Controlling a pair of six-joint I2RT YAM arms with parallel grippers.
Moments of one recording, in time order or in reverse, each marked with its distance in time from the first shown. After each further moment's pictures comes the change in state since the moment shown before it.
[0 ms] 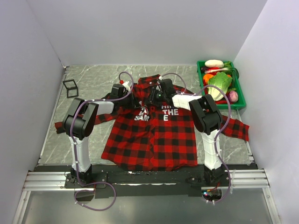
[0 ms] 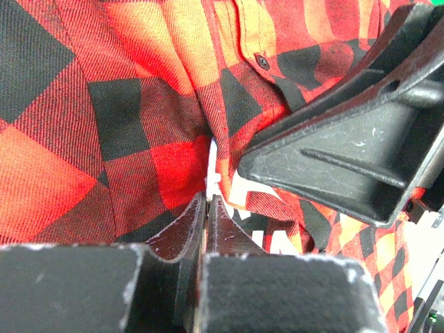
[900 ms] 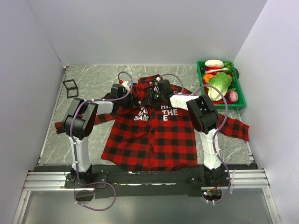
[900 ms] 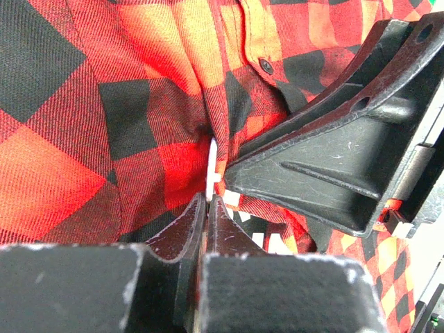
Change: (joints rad) left arm 0.007 0.000 0.000 -0.001 -0.004 0.001; right arm 0.022 0.040 0.036 -0.006 -0.002 -0.003
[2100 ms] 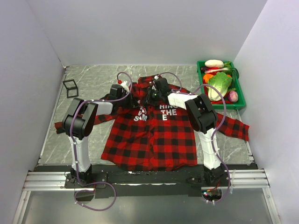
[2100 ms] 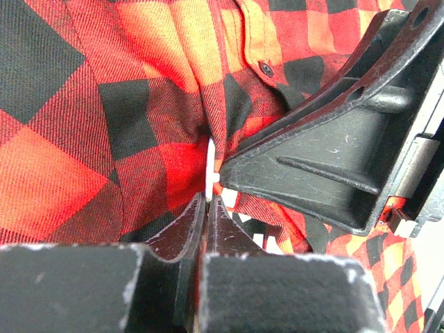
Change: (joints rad) left arm 0.005 0.000 -0.026 0.055 -0.006 0.003; right arm 0.017 0.030 0.084 -0.077 0.037 -0.002
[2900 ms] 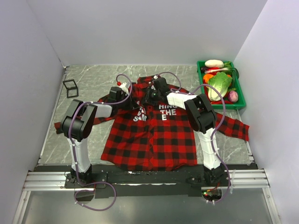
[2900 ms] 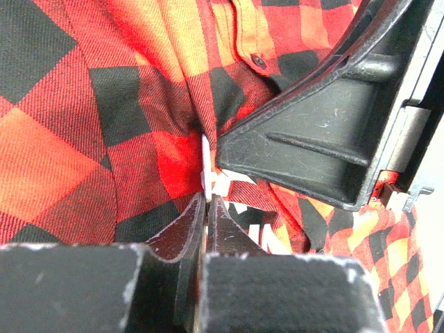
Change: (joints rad) left arm -0.008 -0.039 -0.077 0.068 -0.023 0.005; right arm 0.009 0.013 0.027 -0.021 0.027 0.003
